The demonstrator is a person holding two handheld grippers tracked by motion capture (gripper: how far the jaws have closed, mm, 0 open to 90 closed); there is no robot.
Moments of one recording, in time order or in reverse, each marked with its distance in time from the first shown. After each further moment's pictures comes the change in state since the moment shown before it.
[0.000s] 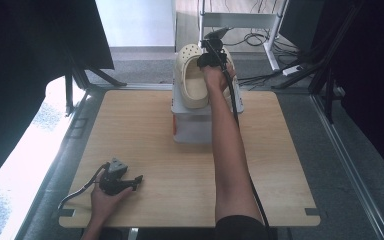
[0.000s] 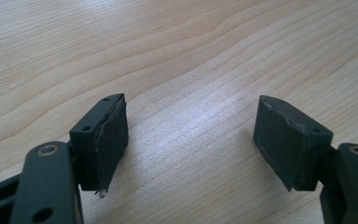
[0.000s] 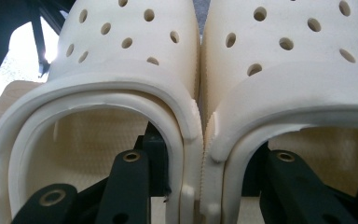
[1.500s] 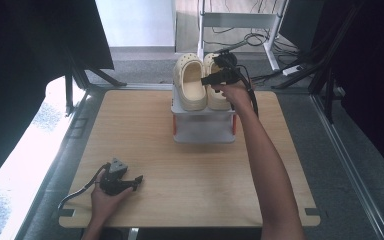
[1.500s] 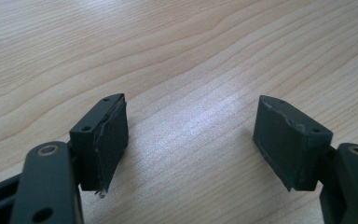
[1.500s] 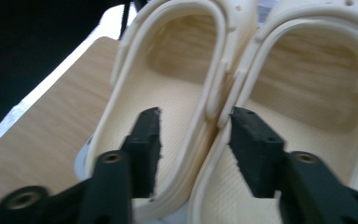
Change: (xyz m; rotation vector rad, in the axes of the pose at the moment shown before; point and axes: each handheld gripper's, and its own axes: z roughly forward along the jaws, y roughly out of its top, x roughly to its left) left arm -0.001 0.000 0.000 0.004 0.010 0.010; right arm -0.035 -0.056 -0.056 -0.042 0.333 -0.250
